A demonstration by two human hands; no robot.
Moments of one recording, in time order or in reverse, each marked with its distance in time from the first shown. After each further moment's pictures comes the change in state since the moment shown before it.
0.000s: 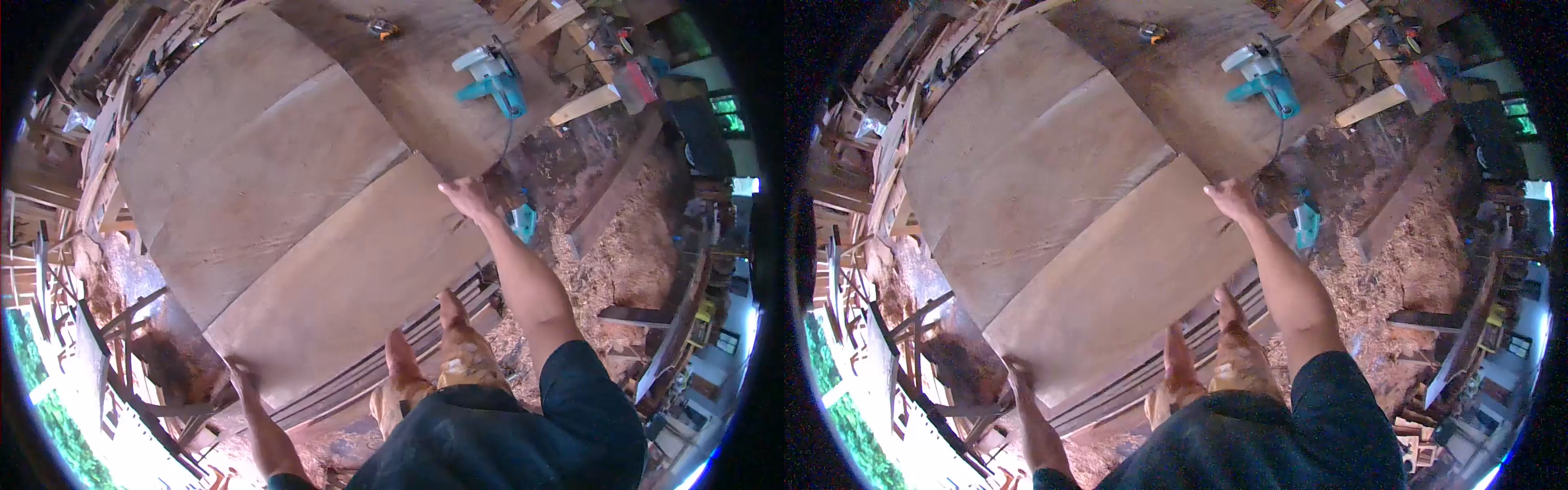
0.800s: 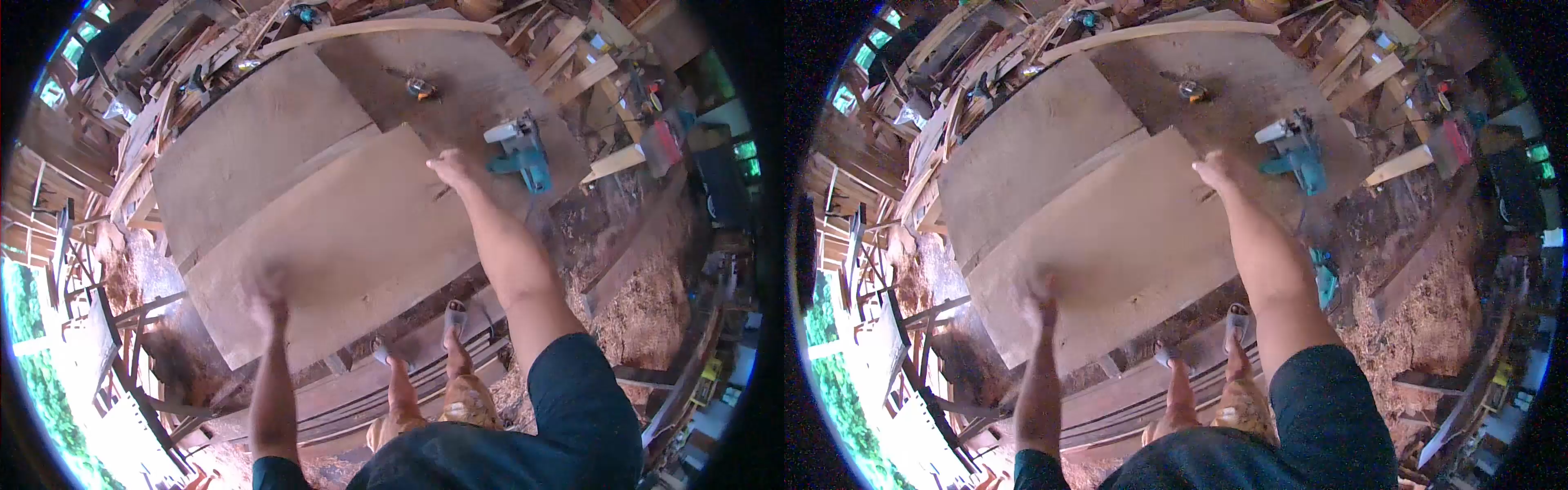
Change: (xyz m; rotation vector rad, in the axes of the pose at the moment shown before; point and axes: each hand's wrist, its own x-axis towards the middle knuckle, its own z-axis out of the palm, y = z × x) left_hand -0.047 0.206 0.282 0.577 0.130 0.900; right_hand 0.176 -0.147 -0.076 -0.080 0.102 -0.089
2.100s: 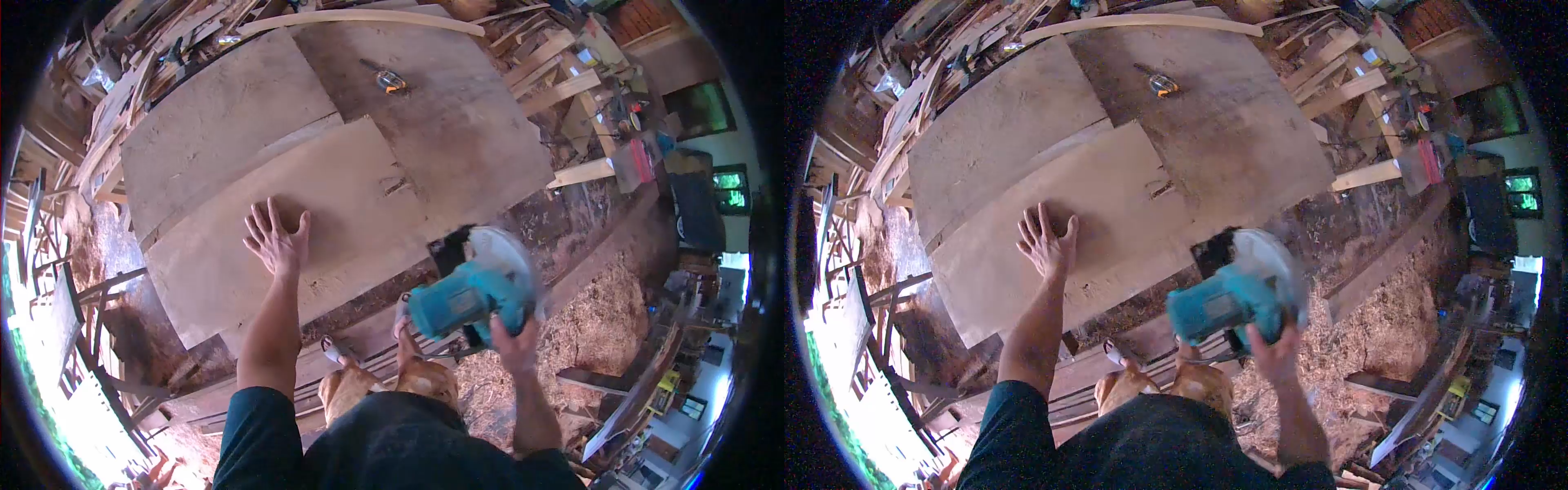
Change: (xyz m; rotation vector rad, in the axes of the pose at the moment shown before) left_hand -0.018 0.192 0.069 0.402 0.039 0.042; right_hand -0.361 0.130 -0.128 0.480 0.256 0.038
